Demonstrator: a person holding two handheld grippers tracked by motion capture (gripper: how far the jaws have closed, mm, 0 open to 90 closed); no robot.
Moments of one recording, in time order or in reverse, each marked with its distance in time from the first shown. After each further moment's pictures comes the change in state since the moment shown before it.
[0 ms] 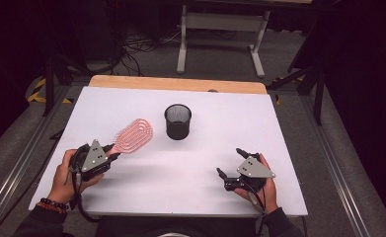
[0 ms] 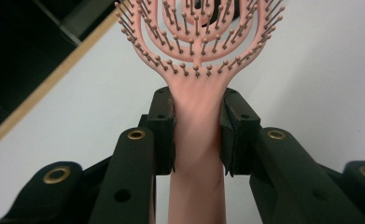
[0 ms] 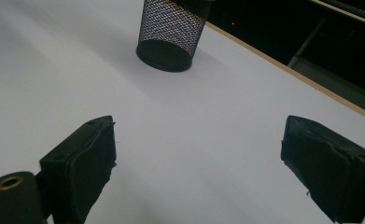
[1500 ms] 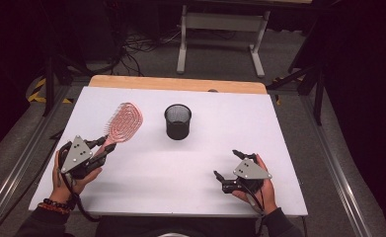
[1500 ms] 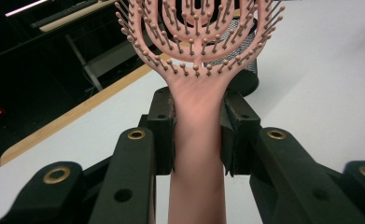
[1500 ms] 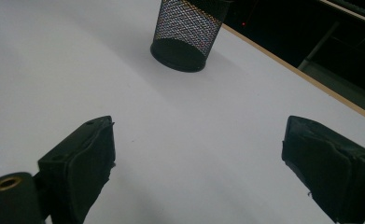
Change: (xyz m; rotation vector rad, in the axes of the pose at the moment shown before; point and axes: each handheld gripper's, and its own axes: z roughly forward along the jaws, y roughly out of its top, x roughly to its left) left arm 0.006 0.002 -0.017 -0.254 0.046 -0.179; right arm 0.006 0.003 0.002 0.011 0.035 -0.041
